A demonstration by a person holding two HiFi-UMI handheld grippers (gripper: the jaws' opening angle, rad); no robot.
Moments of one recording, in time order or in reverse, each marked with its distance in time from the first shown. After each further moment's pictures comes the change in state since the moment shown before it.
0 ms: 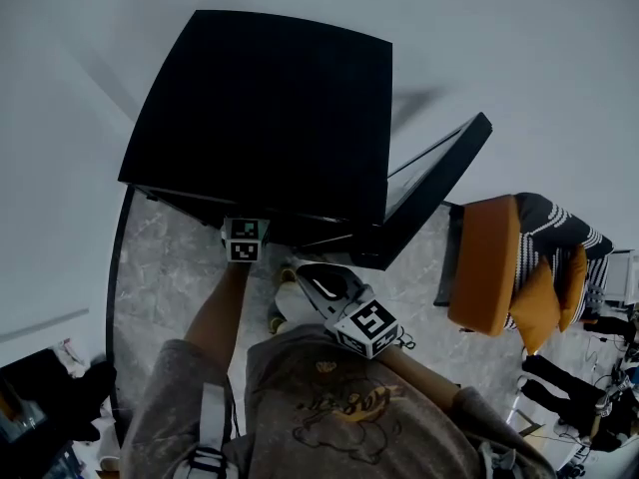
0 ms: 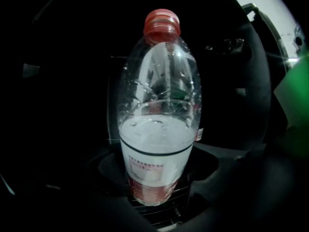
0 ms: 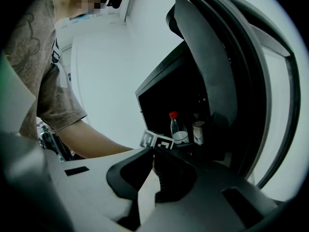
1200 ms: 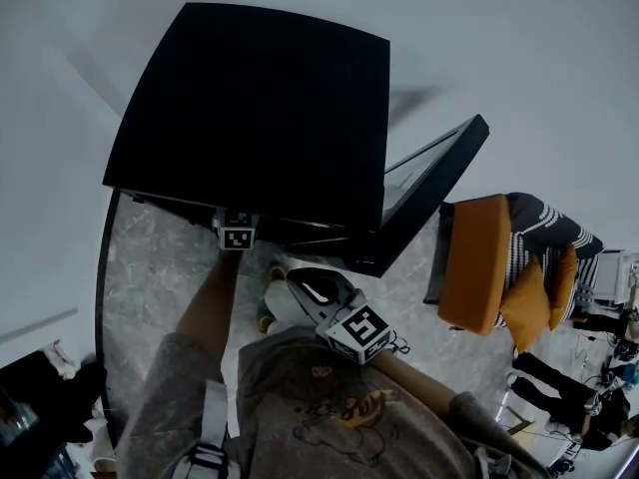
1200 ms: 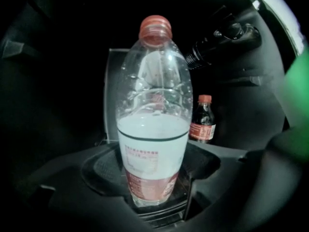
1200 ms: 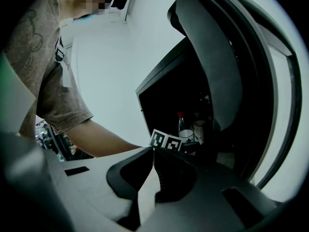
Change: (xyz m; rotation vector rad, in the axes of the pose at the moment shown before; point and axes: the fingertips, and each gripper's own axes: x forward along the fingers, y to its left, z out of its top) left arm 0.030 0.005 0.002 0.003 -0.009 -0.008; right arm 0.003 0.002 -0.004 -0.008 0.007 0.005
